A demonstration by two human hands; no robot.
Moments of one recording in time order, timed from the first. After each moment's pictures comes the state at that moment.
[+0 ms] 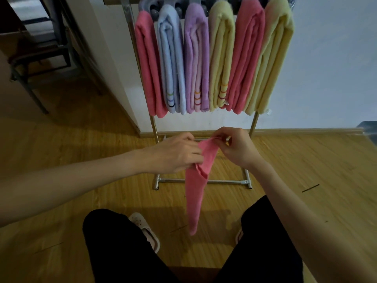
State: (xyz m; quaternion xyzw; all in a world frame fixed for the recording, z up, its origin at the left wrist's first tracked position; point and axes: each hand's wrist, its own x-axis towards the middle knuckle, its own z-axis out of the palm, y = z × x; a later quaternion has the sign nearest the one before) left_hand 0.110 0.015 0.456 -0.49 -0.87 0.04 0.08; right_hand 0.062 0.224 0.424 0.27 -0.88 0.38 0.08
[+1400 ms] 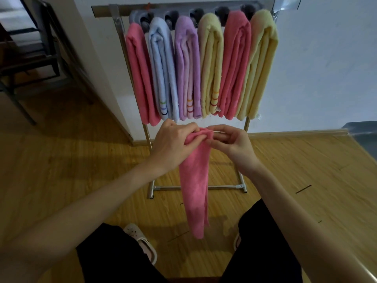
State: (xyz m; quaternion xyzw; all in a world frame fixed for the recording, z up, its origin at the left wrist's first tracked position) left_hand 0.104 0.042 0.470 -0.20 -0.92 -0.21 0.27; right_hand 0.075 0.222 0.441 0.23 -0.65 0.72 -0.04
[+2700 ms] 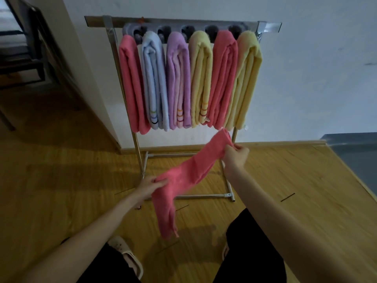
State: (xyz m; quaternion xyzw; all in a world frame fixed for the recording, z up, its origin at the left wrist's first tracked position) left_hand 0.096 -0.020 0.317 0.09 -0.80 -0.57 -0.16; right_hand 0.037 0.225 0.410 -0.28 -0.62 0.73 0.08
